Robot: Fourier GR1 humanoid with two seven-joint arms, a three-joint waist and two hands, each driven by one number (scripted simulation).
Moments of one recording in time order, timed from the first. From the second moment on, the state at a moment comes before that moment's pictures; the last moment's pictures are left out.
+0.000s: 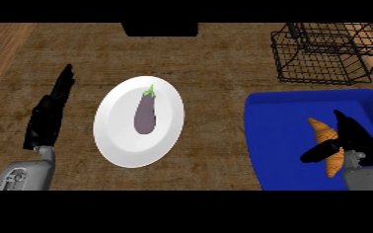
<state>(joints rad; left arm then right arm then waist) -0.14 0.27 0.05 -1.48 -0.16 0.09 0.07 -0.11 -0.45 0.09 -1.46 0.53 0.11 0.99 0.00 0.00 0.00</state>
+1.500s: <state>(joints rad) -0.16 0.23 0.06 -1.48 -0.20 0.07 0.08 -0.50 -0.04 0.40 -1.46 0.74 0.02 0.82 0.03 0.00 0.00</state>
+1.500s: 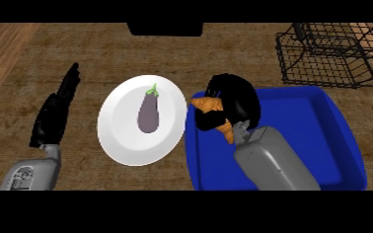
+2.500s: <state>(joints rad) -0.15 0.25 0.10 -1.47 -0.19 0.04 0.07 -0.92 -0.25 0.08 -1.58 0.85 0.14 0.84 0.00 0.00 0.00</state>
